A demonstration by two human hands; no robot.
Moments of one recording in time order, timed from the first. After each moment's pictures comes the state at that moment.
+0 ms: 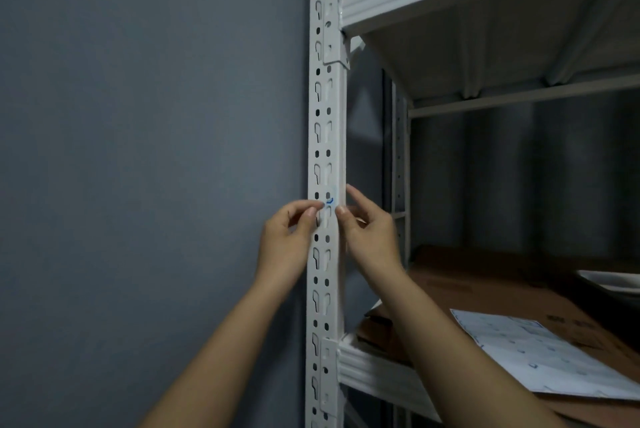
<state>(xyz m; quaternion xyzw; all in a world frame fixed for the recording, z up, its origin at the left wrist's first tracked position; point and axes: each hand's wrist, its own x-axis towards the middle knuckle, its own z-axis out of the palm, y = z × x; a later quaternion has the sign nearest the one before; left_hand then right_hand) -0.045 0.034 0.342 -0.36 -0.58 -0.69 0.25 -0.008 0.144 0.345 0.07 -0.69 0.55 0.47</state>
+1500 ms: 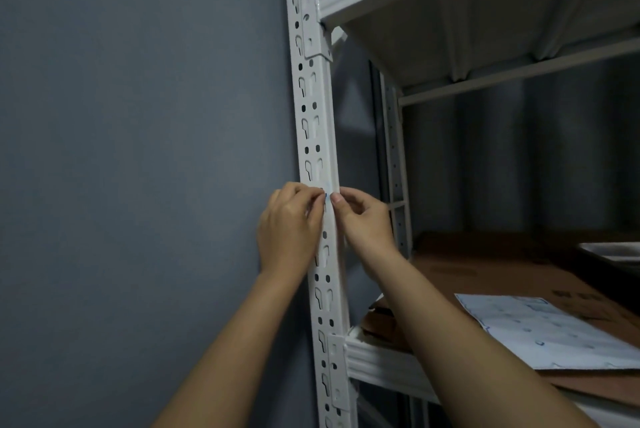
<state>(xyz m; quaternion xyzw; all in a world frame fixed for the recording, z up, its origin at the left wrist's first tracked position) -0.058 0.045 0.351 -0.33 -0.67 -0.39 0.54 -0.019 0.146 0.352 0.07 -0.64 0.60 0.47</state>
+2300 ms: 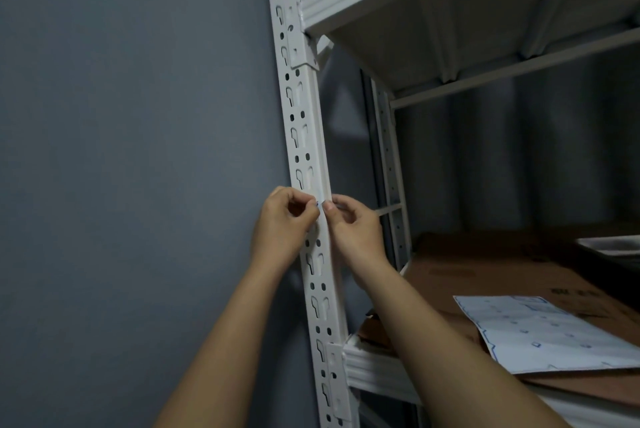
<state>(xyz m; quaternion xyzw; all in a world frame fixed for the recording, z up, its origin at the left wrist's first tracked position) -0.064 0.044 0.371 -0.37 -0.67 -0.56 0.33 -0.026 0.145 0.348 0.05 -0.63 0.61 0.48</state>
